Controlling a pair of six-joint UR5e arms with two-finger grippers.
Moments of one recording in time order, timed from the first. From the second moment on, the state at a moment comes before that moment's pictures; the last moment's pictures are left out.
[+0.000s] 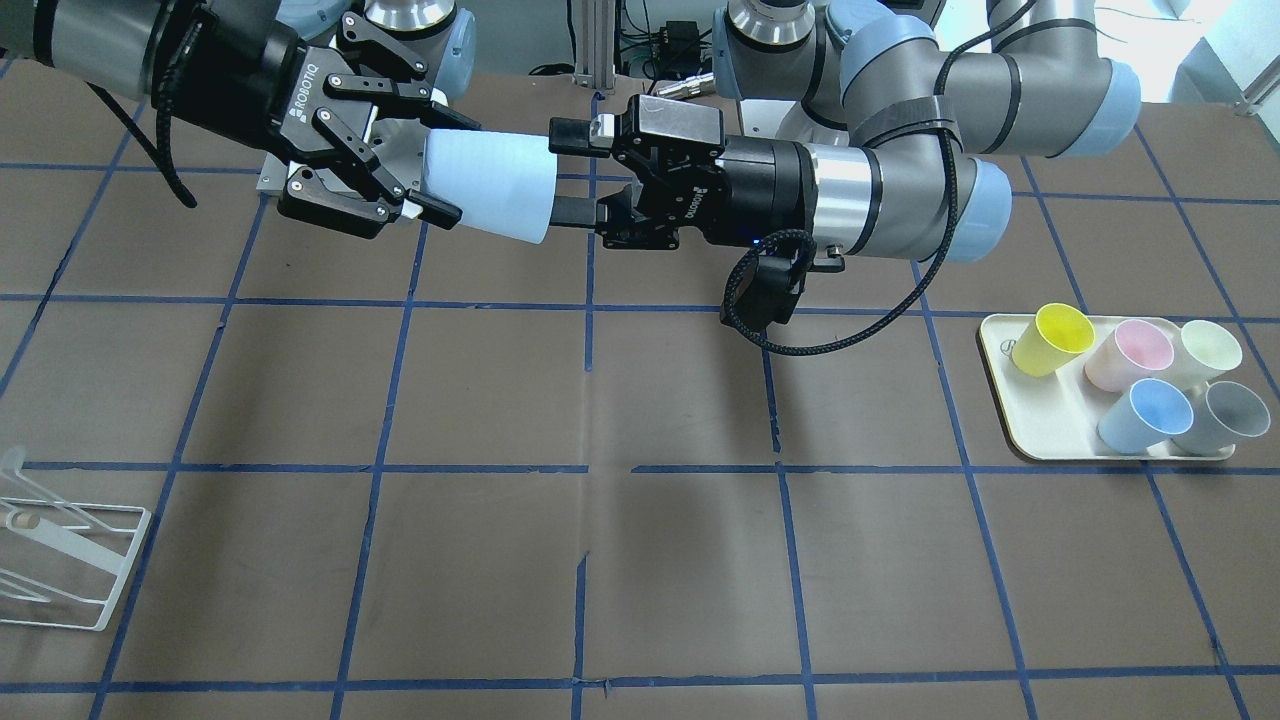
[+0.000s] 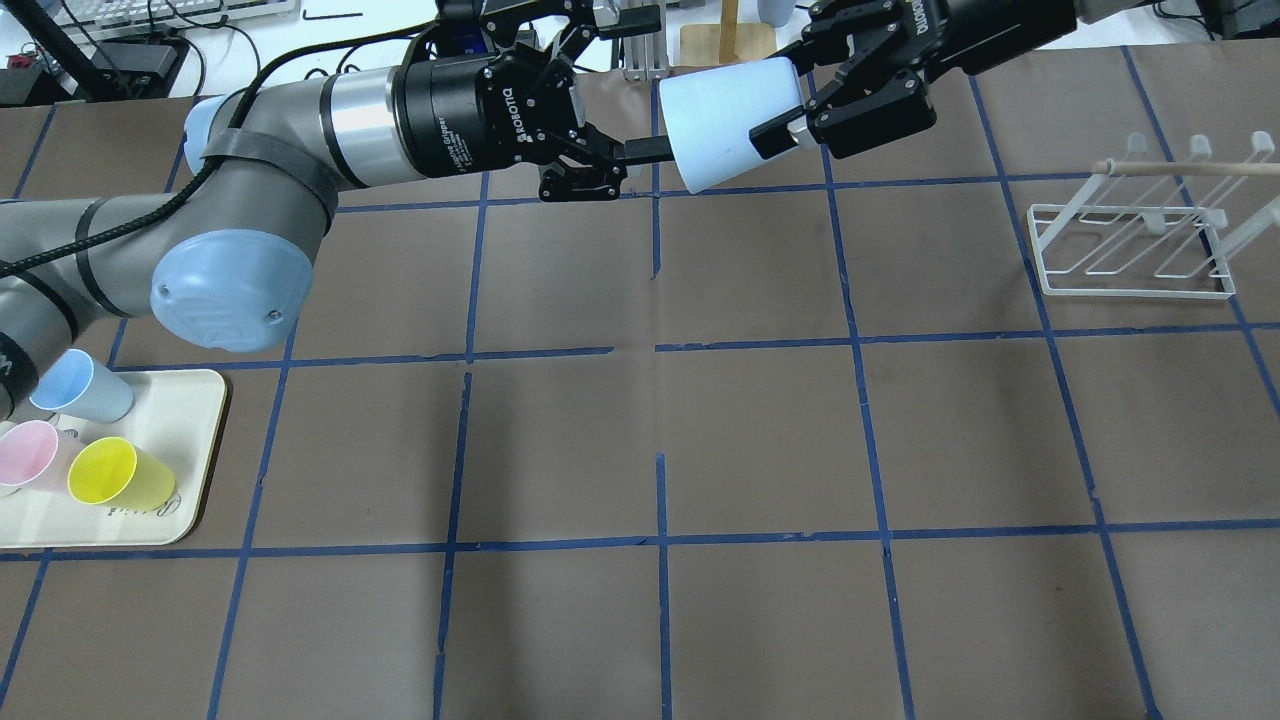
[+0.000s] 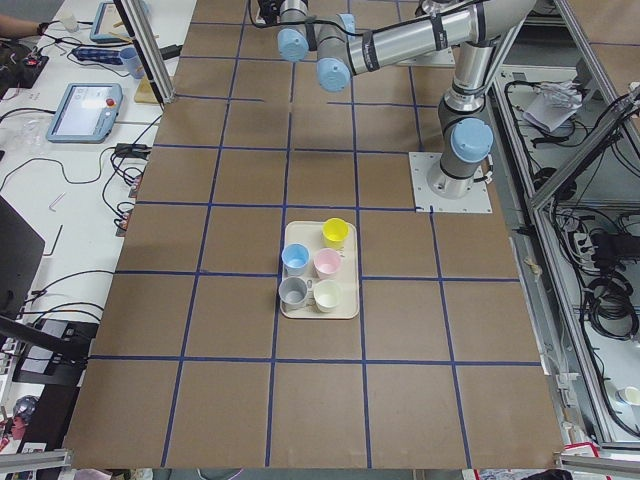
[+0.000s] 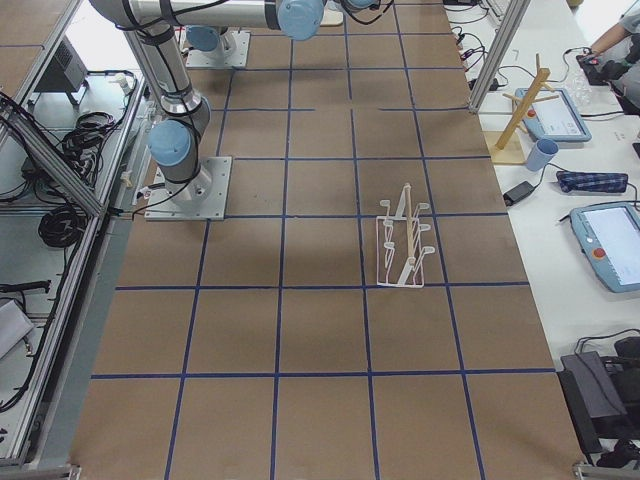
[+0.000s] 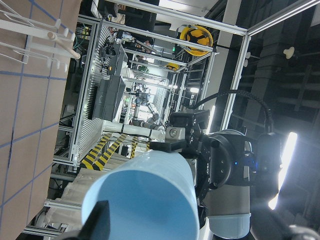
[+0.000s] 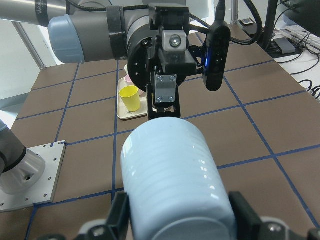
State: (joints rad) left arm -1.57 -1.70 -1.83 -1.31 -0.11 -0.10; right arm 1.44 -1.56 1.51 -1.32 -0.59 -1.61
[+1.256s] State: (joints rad) left arm -1.64 -1.71 -1.83 -1.26 -0.16 -0.14; right arm 1.44 -1.57 1.50 -1.32 -0.57 -1.59
